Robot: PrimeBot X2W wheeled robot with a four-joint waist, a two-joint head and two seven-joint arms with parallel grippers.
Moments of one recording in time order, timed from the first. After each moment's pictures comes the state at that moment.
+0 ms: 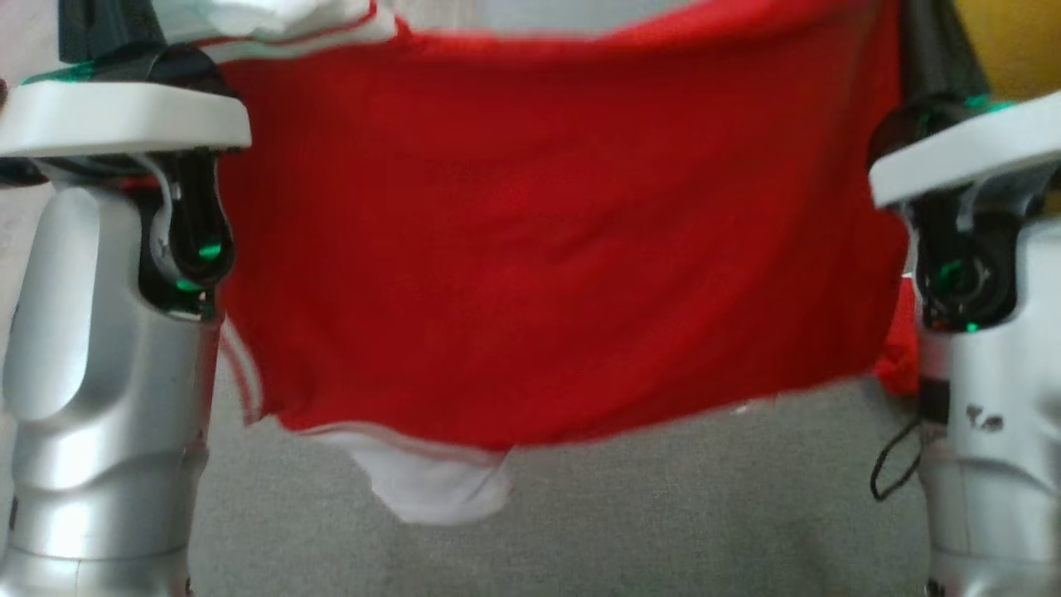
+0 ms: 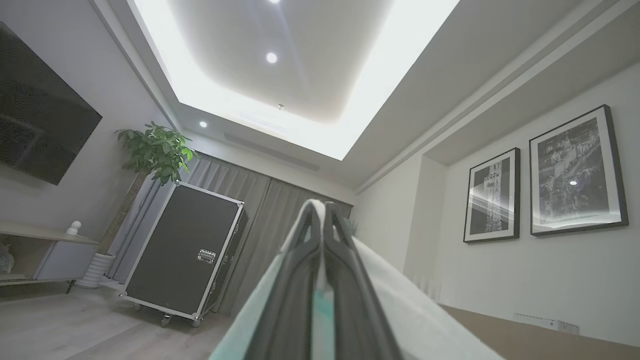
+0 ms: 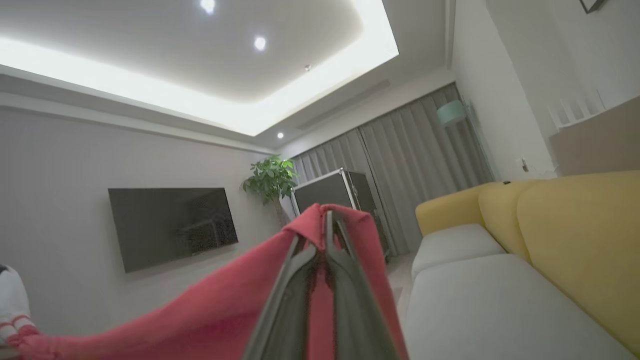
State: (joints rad) left arm -0.73 0.19 -0.17 0.13 -0.62 0.12 -0.05; right arm -0.59 -0.05 0.00 0.11 0.54 0.13 0.20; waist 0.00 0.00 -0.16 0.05
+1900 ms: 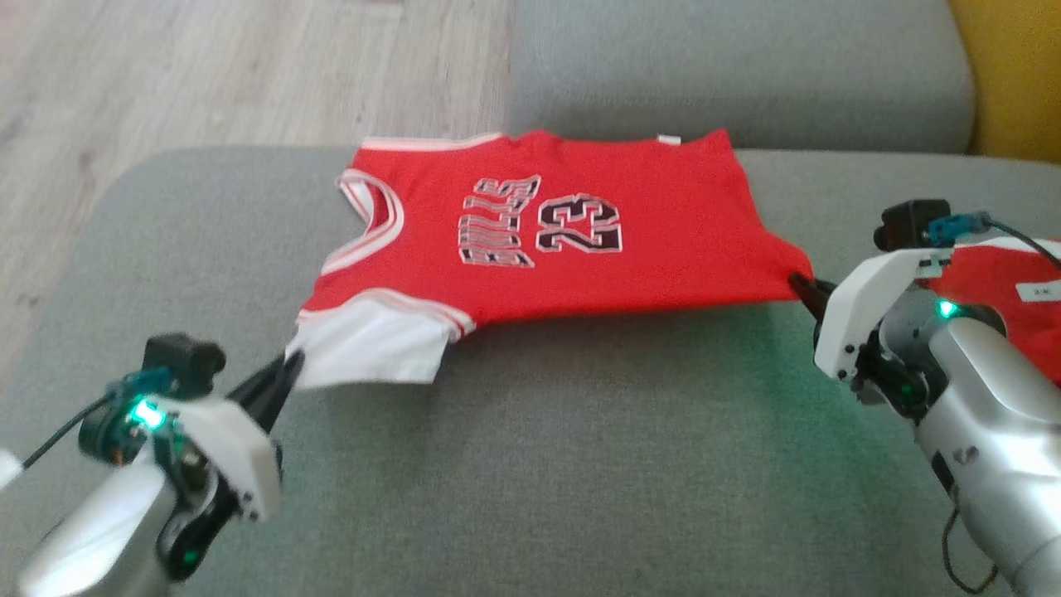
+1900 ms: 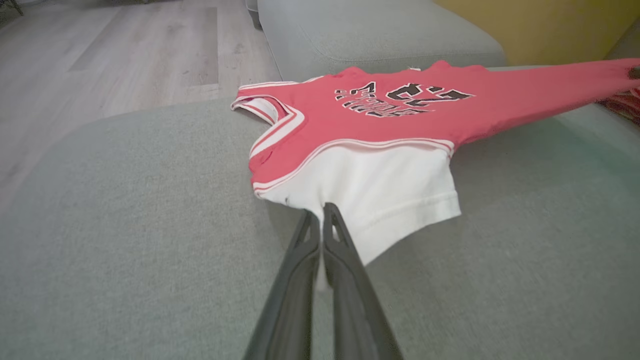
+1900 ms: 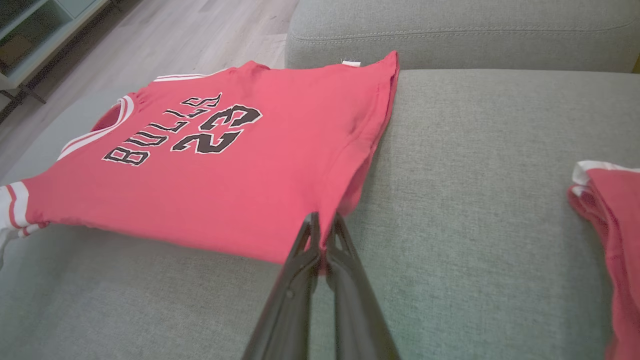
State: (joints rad) left arm -0.45 0.53 -0.71 0.49 -0.75 -0.13 0.10; right arm -0.68 -0.32 0.57 0.90 0.77 0.13 0.31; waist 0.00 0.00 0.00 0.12
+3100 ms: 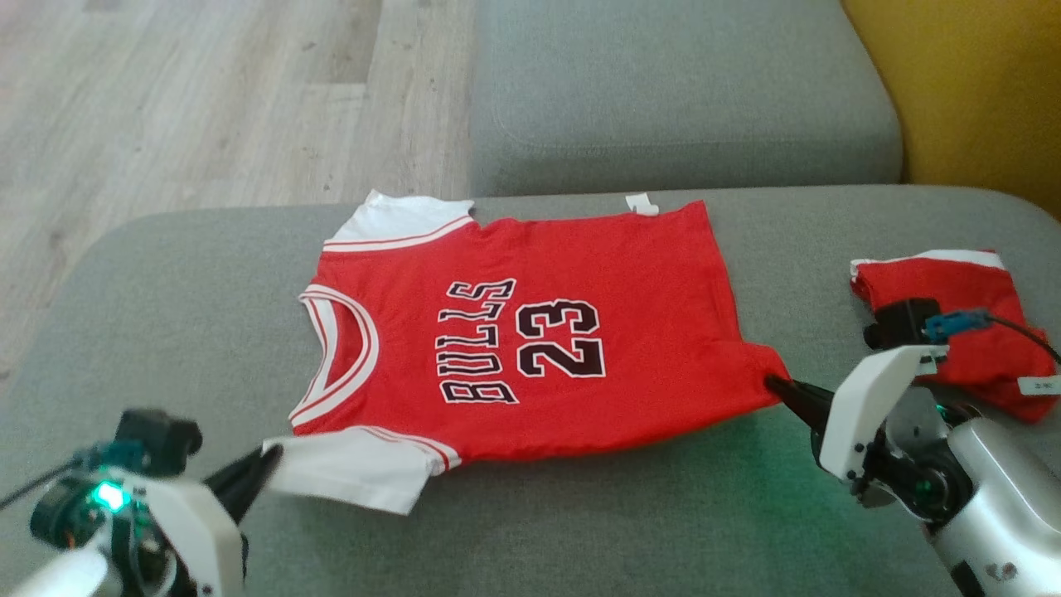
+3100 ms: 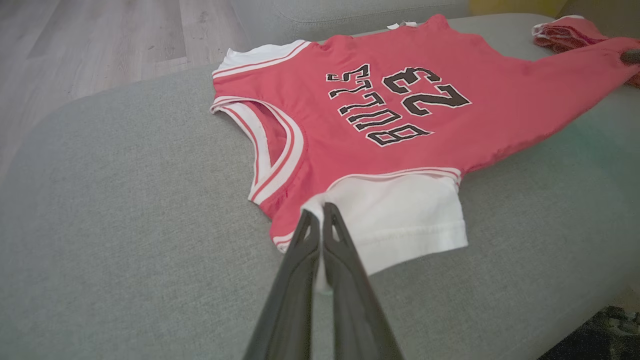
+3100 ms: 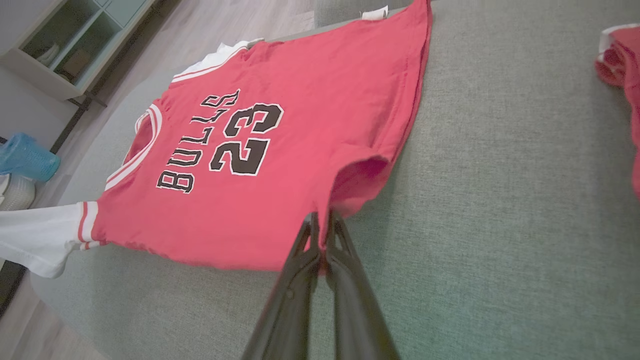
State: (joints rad) left arm -0.18 0.81 -0.72 0.01 -0.88 0.01 0.32; right arm -0.34 -0.40 0.49 0.47 0.90 0.13 0.51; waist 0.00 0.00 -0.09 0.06
